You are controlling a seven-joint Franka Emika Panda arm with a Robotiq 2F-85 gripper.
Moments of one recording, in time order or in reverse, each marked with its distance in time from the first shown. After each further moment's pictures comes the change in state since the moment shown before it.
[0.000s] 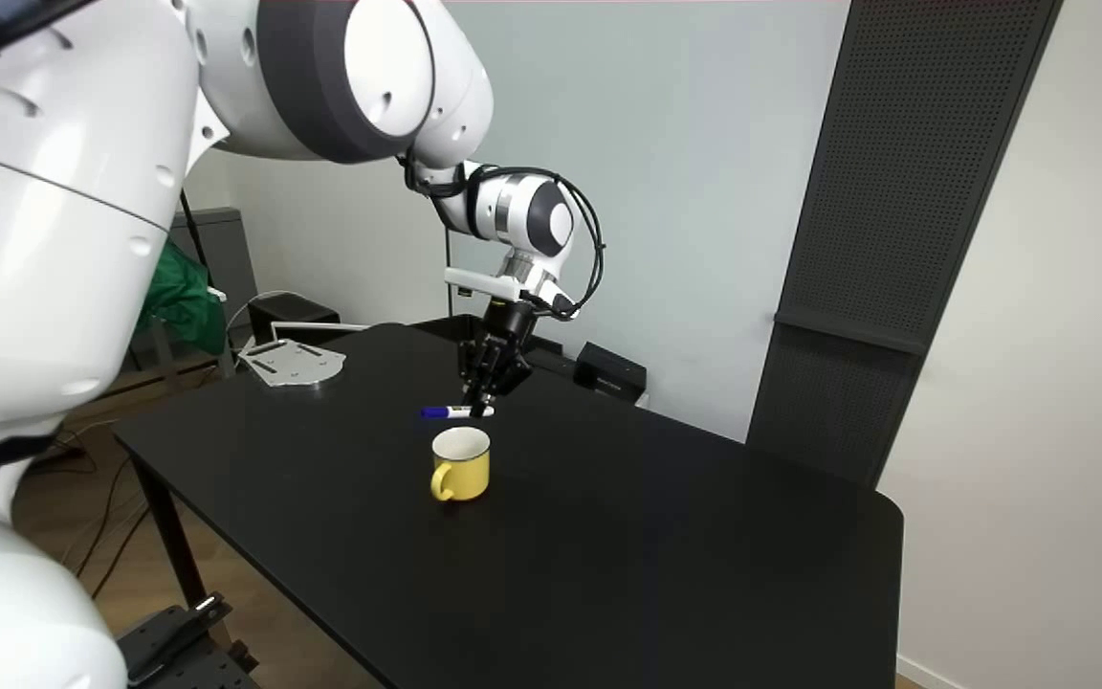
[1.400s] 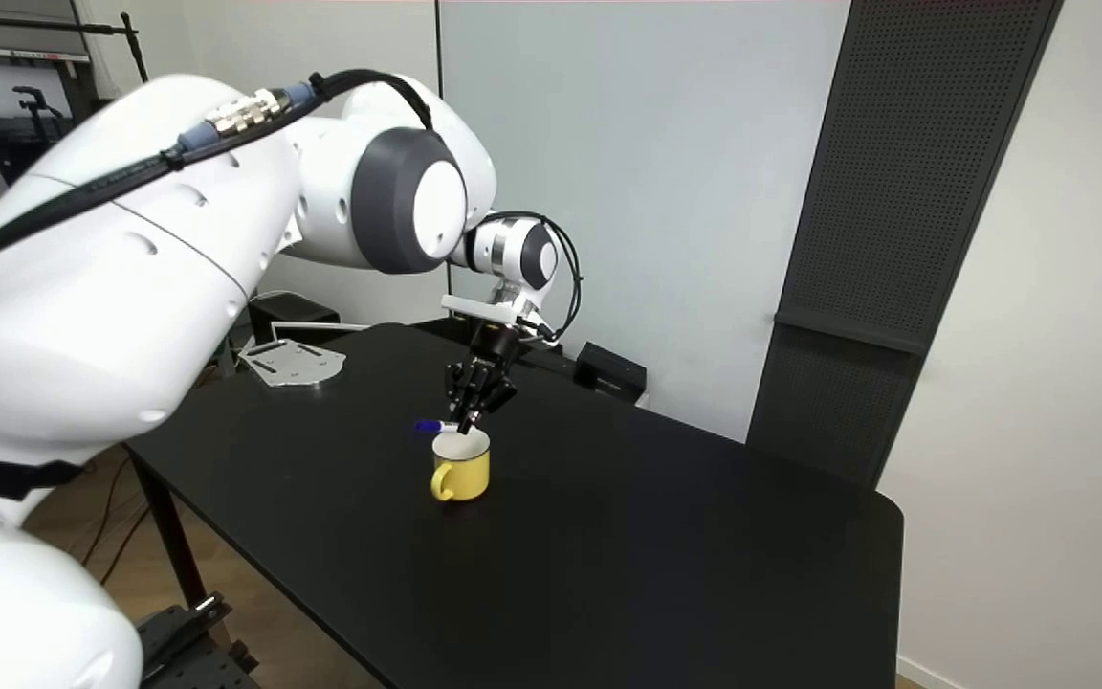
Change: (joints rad) arm 0.072 0.316 0.007 0.361 -0.008 -0.194 -0.049
